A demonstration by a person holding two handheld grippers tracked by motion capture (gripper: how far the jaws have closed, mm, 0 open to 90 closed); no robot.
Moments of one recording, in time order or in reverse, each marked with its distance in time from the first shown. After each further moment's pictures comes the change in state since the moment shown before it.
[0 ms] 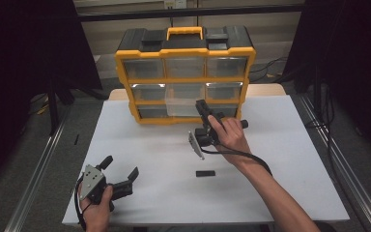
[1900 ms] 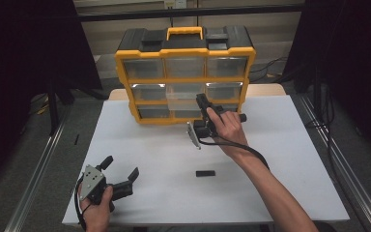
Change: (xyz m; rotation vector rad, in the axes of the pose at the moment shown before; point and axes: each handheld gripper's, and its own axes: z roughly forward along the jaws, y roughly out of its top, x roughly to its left) left arm -0.002 0.000 0.000 -0.005 -0.005 -0.006; right arm -0.002 -0.004 0.023 0.048 0.019 -0.006
